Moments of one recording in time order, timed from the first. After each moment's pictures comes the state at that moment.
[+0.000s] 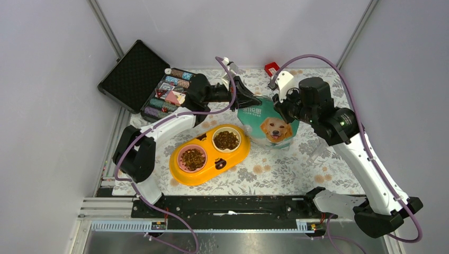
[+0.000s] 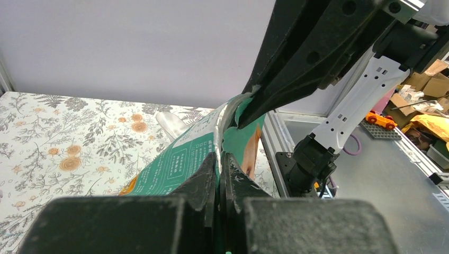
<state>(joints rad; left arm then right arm) -0.60 1.71 1.28 0.78 1.05 -0.49 0.54 1.13 1.47 -0.89 -0.05 -0.28</state>
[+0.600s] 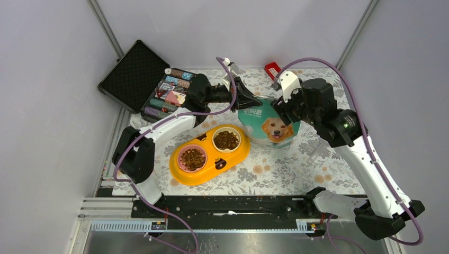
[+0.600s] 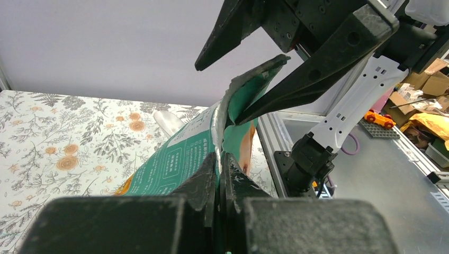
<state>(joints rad) -0.61 1.70 1.28 0.75 1.04 -0.48 0.55 1.12 1.47 -0.91 0.09 -0.36</state>
